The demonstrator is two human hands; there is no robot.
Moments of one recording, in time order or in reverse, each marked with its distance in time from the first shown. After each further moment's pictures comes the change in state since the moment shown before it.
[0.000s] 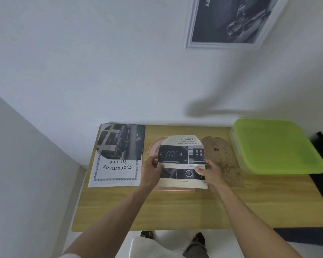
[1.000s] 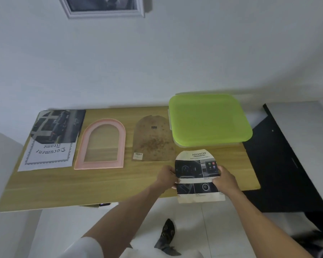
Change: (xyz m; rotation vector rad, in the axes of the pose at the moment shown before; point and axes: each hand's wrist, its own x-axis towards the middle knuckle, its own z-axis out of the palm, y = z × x) left_hand -0.134 0.063 0.314 0.079 -0.421 -0.316; right_hand -0.002 0.127 -0.333 -0.622 0.059 0.085
